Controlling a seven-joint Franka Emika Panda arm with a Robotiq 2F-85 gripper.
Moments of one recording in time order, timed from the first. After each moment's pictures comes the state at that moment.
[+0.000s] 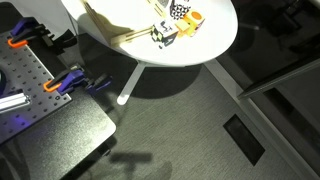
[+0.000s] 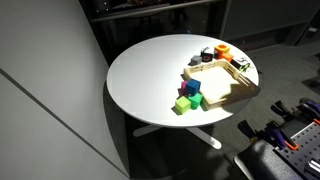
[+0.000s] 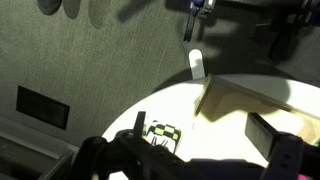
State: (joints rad) arm -0.11 -0.64 -0.14 -2.71 -0.24 2.12 -0.26
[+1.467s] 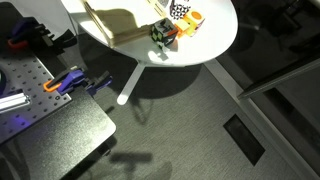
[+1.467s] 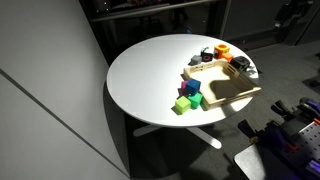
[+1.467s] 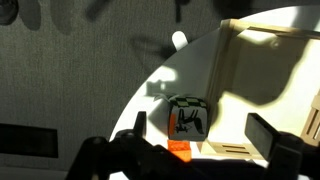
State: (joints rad) arm -0.13 -0.09 -0.25 -2.32 0.02 2.19 -0.32
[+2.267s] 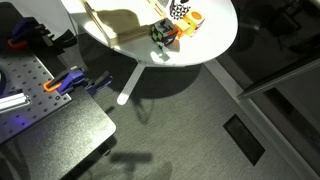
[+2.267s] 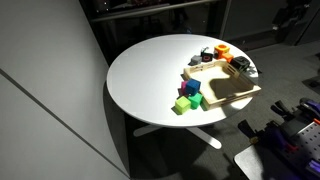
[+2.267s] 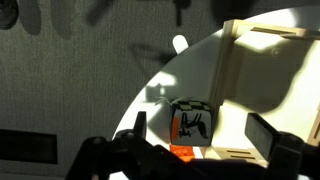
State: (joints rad) arm -0.13 -0.04 -0.24 -2.29 0.02 2.19 -0.32
